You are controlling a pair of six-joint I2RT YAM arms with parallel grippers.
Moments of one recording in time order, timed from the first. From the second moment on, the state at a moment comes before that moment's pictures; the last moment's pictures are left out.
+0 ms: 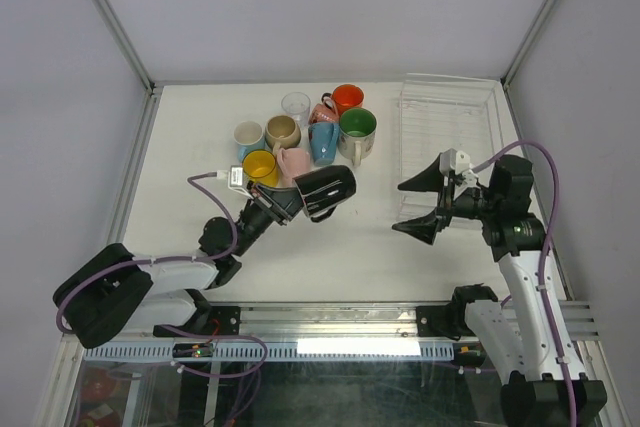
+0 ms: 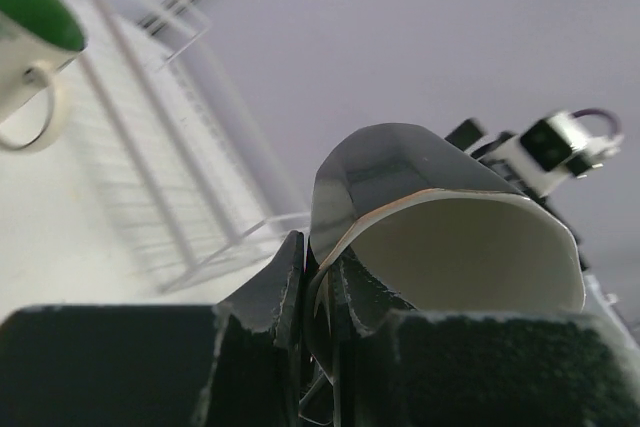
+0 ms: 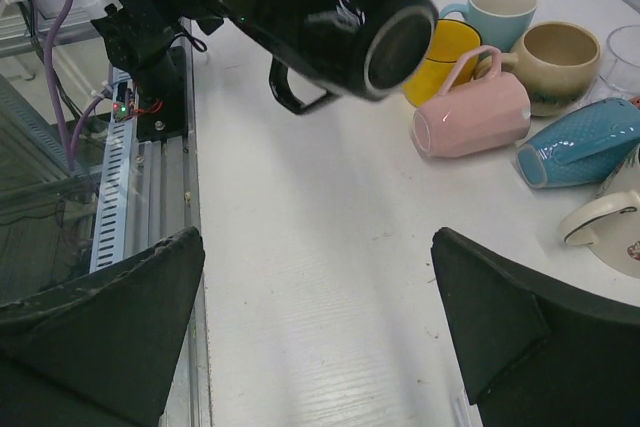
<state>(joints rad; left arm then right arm) -0.77 1.22 0.17 1.36 0.00 -1.02 0.04 0.72 0.75 -0.46 -1.33 -0.37</state>
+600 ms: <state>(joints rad) -0.83 1.29 0.44 1.46 -0.13 -1.16 0.20 0.88 0.93 -0.19 -1.28 0.06</state>
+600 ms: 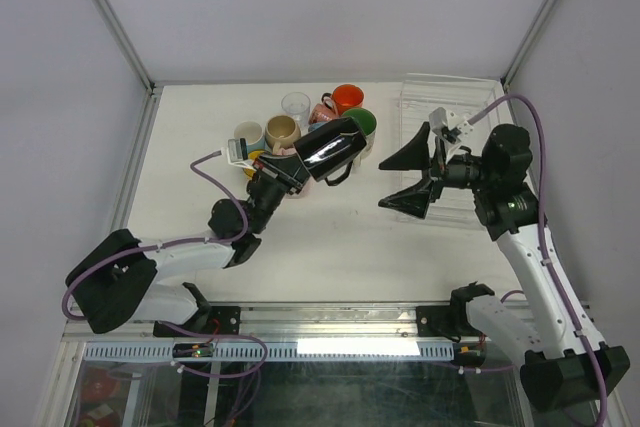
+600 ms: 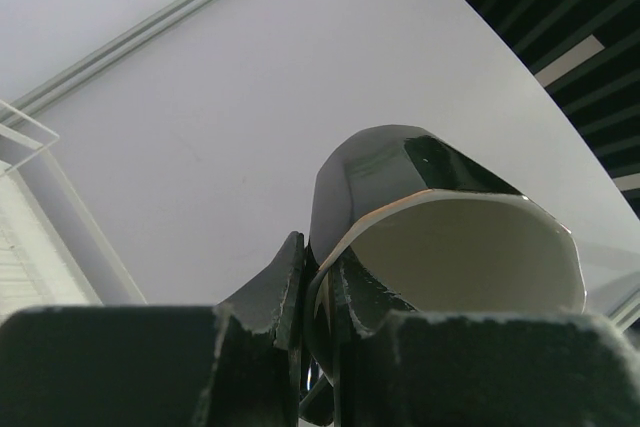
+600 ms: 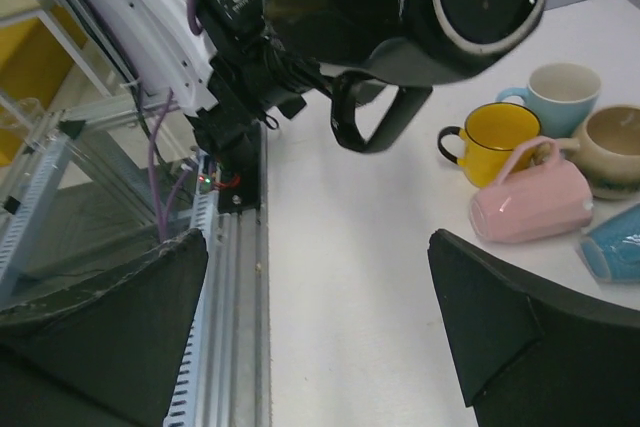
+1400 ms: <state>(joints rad) -0.96 1.51 0.72 1.47 -0.19 -1.24 0.29 1.00 0.86 0.60 -1.20 0.85</state>
